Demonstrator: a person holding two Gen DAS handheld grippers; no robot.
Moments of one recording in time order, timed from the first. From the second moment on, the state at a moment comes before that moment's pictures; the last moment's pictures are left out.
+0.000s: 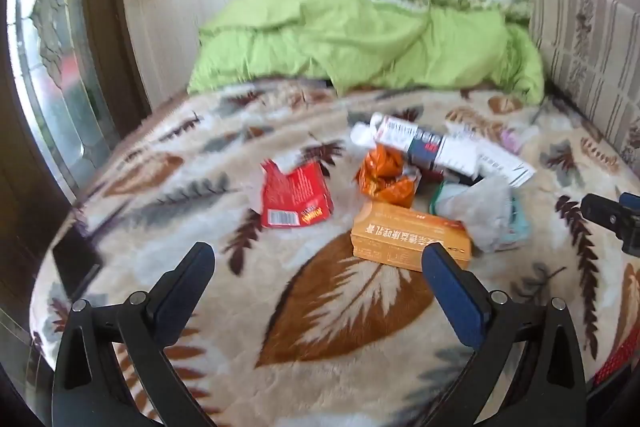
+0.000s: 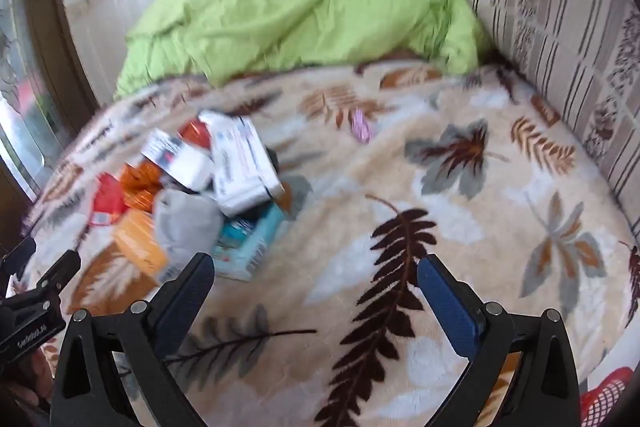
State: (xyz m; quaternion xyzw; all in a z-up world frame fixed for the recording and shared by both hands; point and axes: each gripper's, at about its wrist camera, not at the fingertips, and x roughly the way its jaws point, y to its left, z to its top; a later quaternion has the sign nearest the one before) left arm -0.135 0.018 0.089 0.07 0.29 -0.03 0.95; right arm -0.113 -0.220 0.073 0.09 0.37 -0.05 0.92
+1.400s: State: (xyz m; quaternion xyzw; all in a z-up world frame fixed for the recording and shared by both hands) left arm -0.225 0.068 0.104 -0.01 0.27 -0.05 0.96; right arm -0.228 -0.153 0.110 -0.04 0.26 -0.11 0.96
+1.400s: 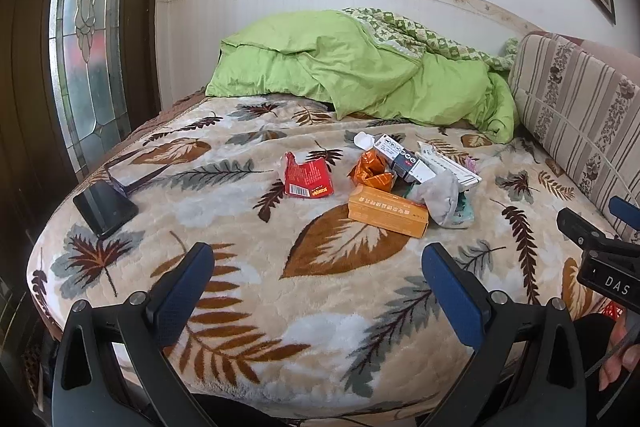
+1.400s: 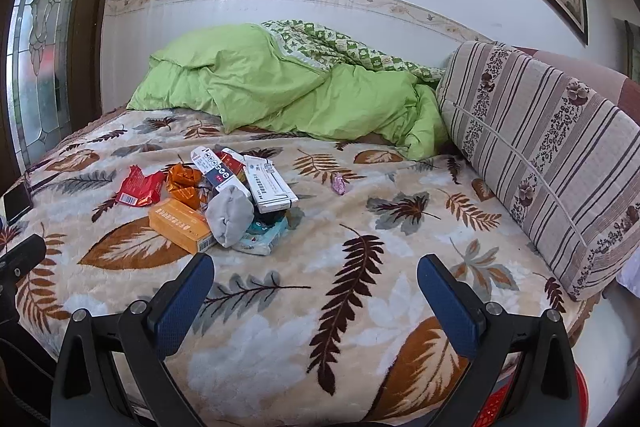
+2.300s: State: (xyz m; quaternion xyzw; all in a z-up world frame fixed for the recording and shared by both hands) left arm -0.217 0.062 0.097 -0.01 0.28 -0.06 0.96; right arm -0.222 -0.167 0.107 -0.03 0.28 -0.11 0.95
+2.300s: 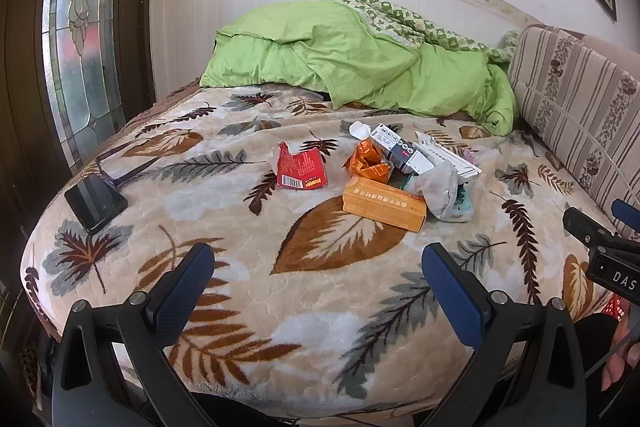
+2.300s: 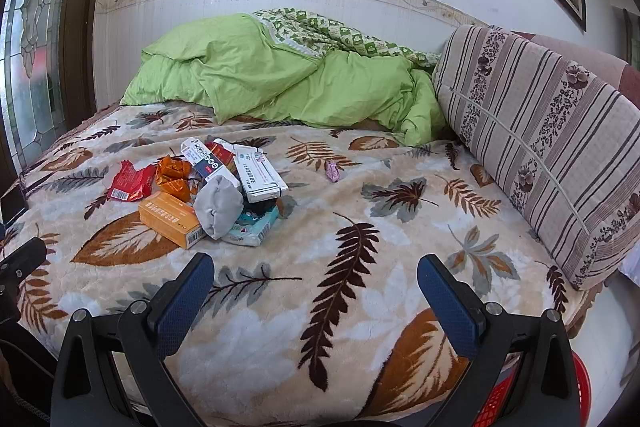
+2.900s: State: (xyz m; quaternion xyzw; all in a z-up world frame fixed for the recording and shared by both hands) left arm -0.215 0.061 0.093 -0.02 0.29 -0.07 0.95; right arm -0.222 -0.168 0.106 -0.02 0.28 -0.11 0.95
